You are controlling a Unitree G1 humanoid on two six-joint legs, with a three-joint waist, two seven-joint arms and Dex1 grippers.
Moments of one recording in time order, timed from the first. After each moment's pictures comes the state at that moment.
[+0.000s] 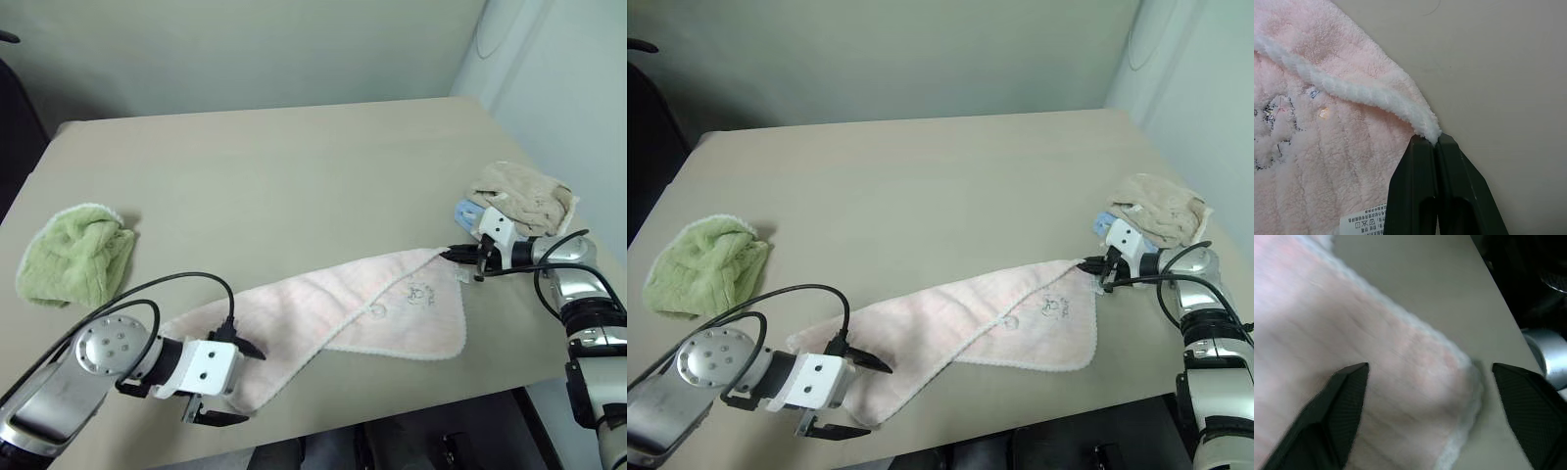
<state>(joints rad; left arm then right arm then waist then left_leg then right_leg) 0.11 1.11 -0.05 -0.45 -0.18 0.07 -1.32 -0.74 -0.72 0.05 0.81 0.05 -0.07 1.24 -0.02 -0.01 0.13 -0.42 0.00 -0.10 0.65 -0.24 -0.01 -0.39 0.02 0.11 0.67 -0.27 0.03</state>
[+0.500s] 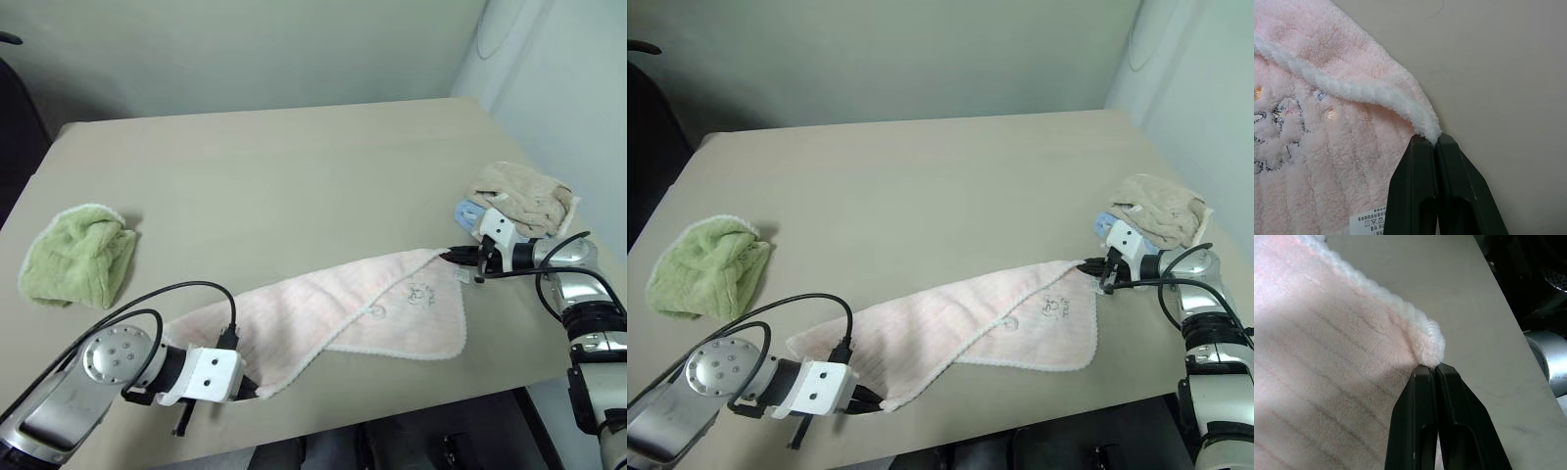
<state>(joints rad) 0.12 1.08 -0.05 -0.43 -0.20 0.10 -1.28 -0.71 -0.72 0.04 0.76 0.06 -0.04 1.23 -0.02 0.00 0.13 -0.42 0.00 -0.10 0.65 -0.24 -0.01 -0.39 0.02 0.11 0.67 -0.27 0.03</state>
